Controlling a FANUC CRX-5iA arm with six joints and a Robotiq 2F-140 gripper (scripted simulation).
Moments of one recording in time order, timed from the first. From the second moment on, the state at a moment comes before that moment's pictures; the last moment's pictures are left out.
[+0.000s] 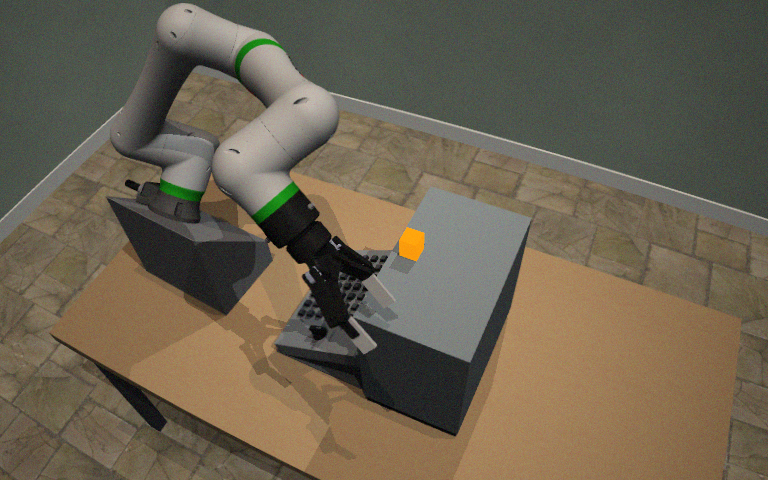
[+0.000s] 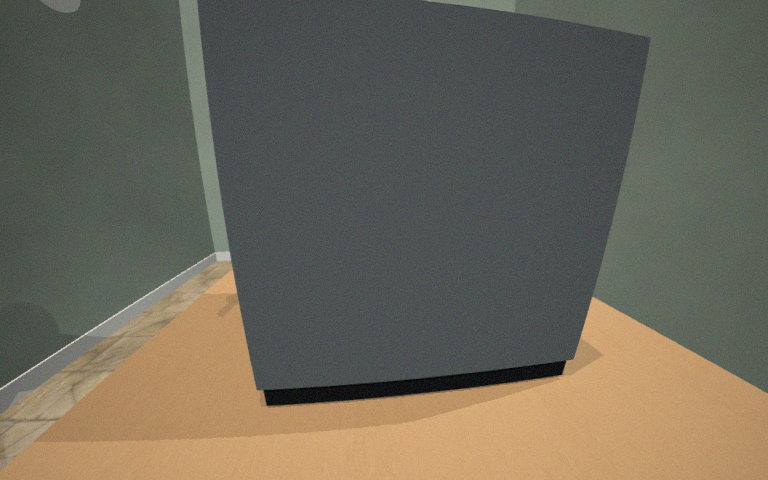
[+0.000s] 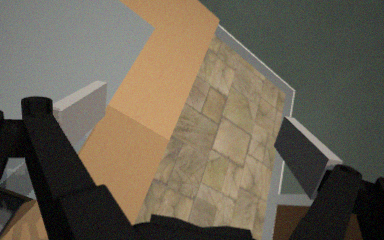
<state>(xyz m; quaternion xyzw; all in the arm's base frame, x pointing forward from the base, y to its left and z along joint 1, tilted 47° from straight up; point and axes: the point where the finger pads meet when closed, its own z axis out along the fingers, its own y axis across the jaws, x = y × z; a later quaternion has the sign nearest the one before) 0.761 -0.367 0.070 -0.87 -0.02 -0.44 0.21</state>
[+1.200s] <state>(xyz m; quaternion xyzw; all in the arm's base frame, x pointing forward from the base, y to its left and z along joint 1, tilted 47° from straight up) 0.572 -0.252 0.184 -0.79 0.44 -0.14 0.39</state>
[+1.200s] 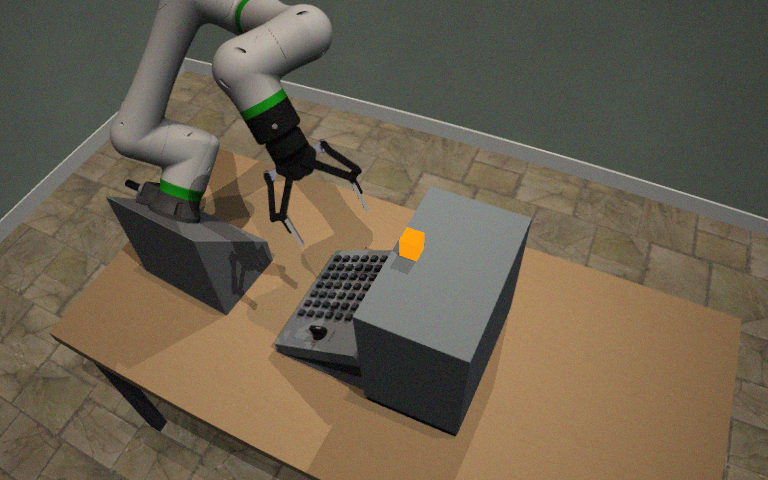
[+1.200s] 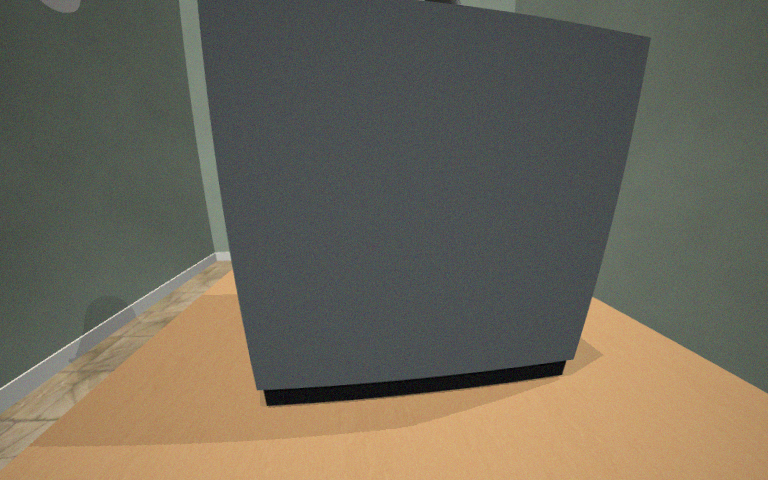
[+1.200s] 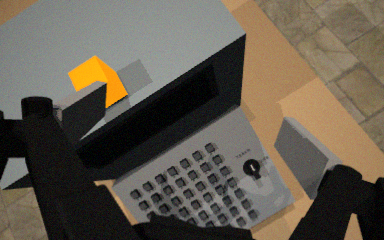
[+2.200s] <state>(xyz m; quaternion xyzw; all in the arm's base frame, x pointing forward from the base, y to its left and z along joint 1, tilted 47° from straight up) 0.437 -0.169 0.264 -0.57 0.68 0.11 0.44</state>
